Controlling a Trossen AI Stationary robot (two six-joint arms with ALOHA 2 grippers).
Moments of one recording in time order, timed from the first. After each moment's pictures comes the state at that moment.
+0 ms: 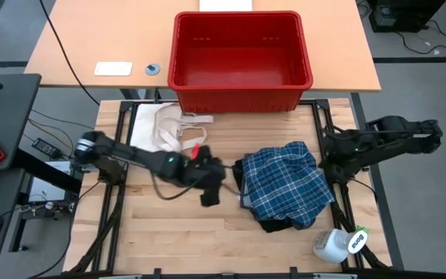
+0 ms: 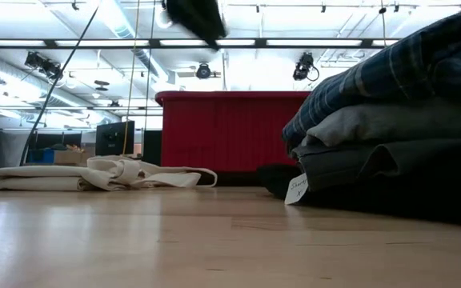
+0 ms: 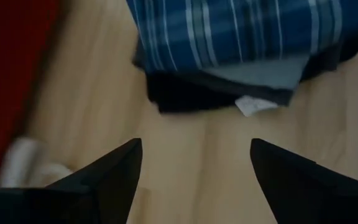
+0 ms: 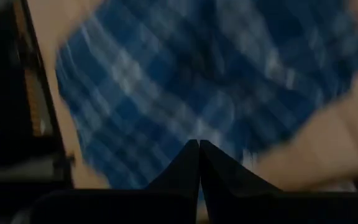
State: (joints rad) left arm -0.27 1.73 1.65 -0.94 -0.45 -0.27; right arm 0.19 0.70 1.08 -1.38 -0.02 0.66
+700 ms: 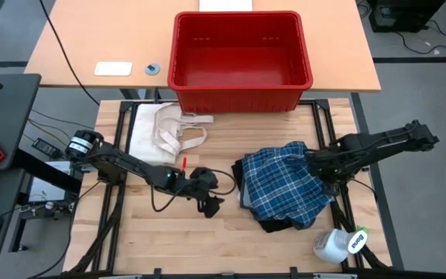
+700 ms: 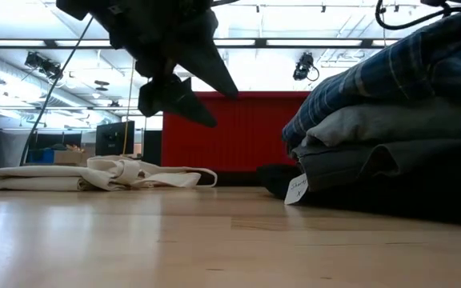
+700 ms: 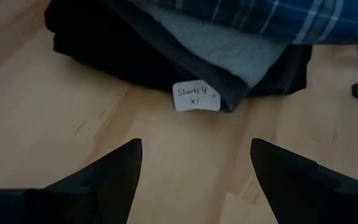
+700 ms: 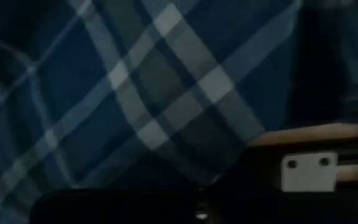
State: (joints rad) left arm -0.30 1.63 0.99 -0.09 -0.27 -0.72; right arm 0.20 0.87 0.79 -1.43 -0.14 0.38
